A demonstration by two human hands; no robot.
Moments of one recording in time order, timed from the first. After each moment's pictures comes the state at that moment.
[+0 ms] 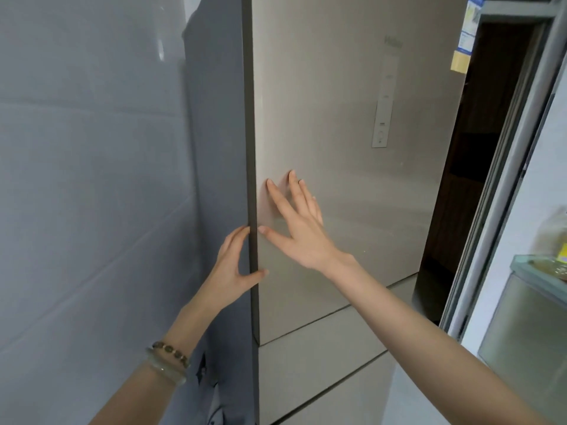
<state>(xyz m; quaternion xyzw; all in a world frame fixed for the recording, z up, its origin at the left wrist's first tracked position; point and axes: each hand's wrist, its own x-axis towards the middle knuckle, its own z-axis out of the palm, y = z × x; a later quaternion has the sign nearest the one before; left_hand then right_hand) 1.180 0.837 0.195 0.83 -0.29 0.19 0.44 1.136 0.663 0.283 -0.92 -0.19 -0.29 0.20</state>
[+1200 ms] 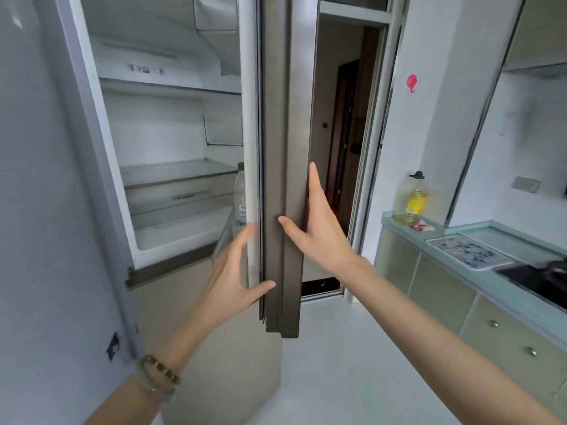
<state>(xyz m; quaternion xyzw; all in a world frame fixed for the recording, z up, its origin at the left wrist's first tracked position) 0.931 0.602 0.157 0.77 -0.42 0.18 0.45 0.859 0.420 0.250 -0.86 -0.12 -0.39 0.31</state>
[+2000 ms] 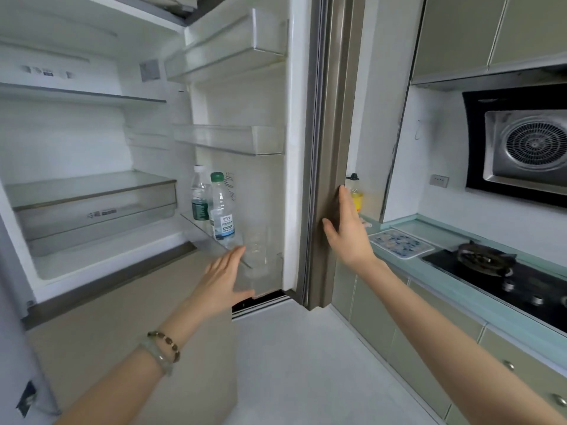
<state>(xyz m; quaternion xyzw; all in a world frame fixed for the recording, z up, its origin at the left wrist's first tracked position) 0.952 0.476 0.138 0.86 -0.45 0.12 0.21 0.793 0.244 0.230 -0.87 0.13 -0.42 0.22</state>
